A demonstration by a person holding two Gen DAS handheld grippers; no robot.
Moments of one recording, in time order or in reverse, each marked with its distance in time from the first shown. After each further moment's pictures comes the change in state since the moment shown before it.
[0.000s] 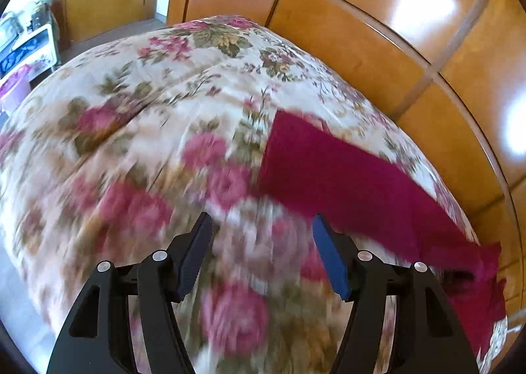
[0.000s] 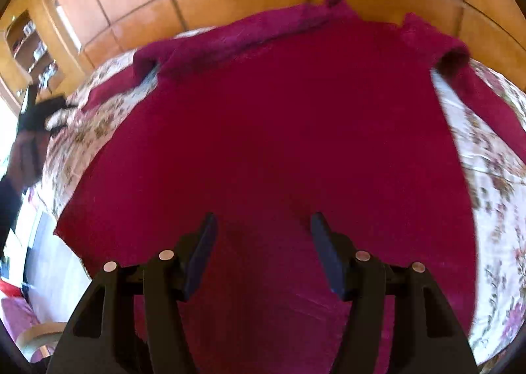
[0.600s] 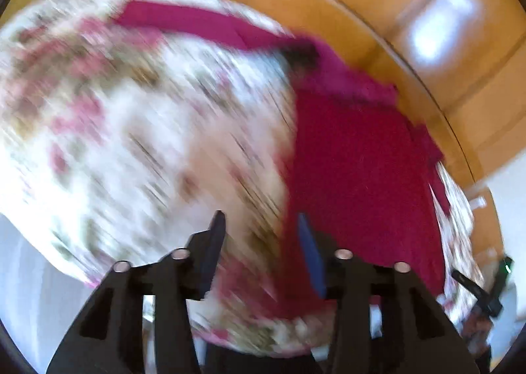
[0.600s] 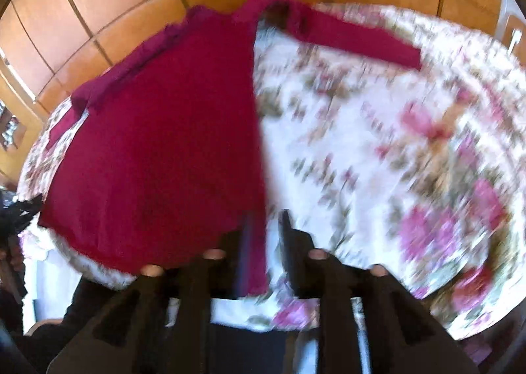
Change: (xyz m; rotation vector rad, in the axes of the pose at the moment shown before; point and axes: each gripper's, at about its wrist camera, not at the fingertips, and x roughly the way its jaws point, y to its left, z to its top) left arm -0.106 -0.070 -0.196 0.269 0.176 -0.343; right arm -0.111 -0.142 -0.076 0.265 -0.062 -0.161
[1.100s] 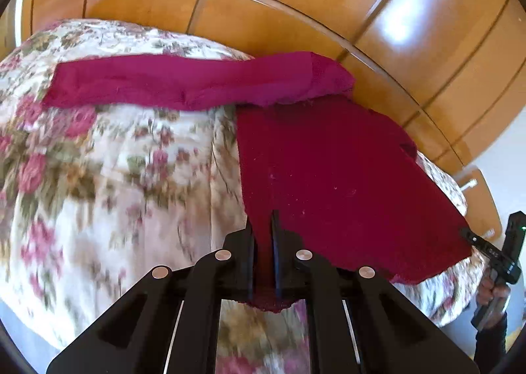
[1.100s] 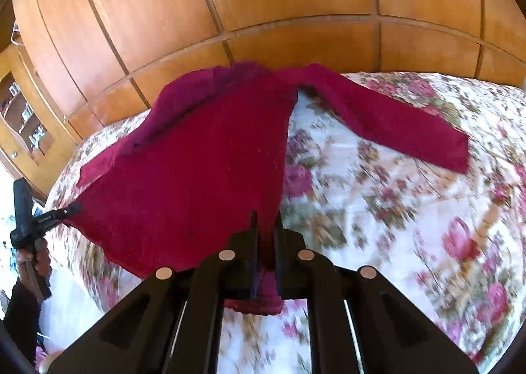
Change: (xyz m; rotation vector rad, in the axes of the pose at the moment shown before) left arm 0.022 -0.055 0.054 0.163 0.029 -0.111; right arm -0.013 0.040 0.069 -0.061 -0.103 0.150
